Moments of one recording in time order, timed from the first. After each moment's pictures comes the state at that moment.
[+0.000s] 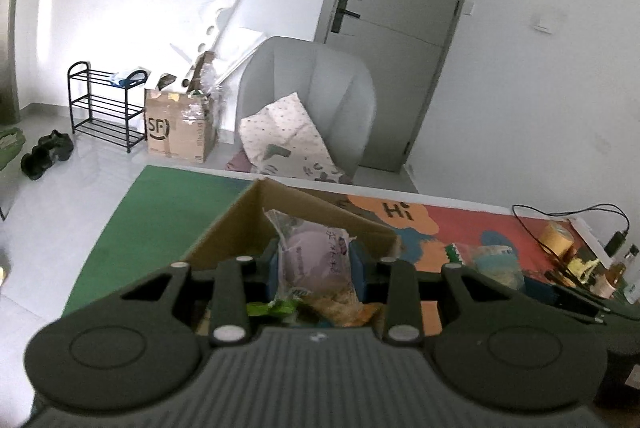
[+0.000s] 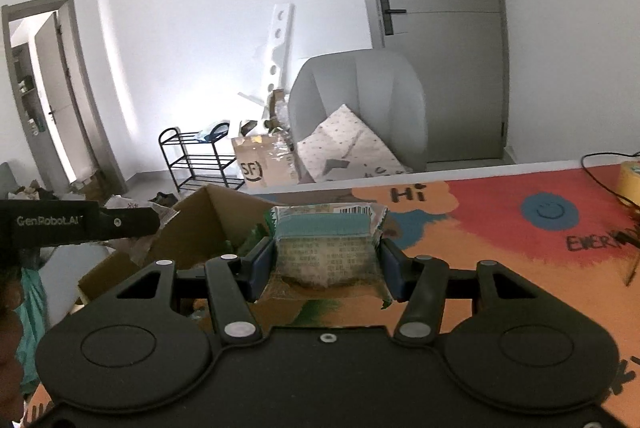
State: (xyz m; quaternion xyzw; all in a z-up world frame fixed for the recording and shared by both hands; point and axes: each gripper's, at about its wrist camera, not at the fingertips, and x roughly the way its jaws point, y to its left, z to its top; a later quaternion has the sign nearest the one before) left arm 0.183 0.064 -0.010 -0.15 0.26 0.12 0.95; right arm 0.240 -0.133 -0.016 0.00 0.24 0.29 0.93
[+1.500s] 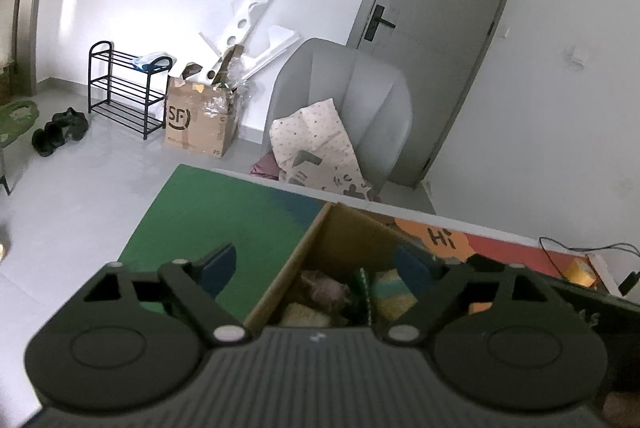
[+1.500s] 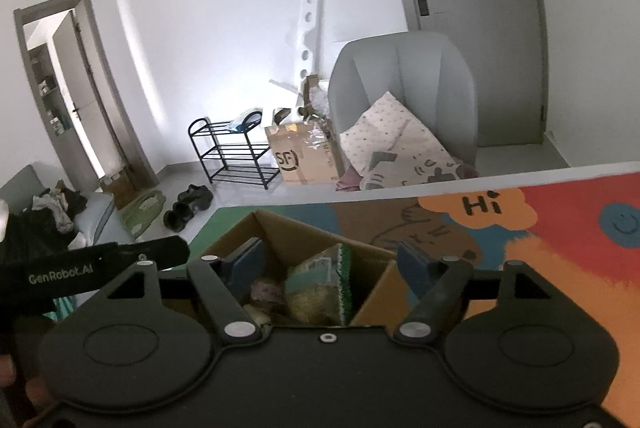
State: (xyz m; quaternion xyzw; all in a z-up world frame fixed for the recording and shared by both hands) left arm 0.196 0.132 -0.023 -0.19 0.25 0.14 0.94; right arm 0.267 -0.070 -0.002 0.02 0.28 0.33 0.90
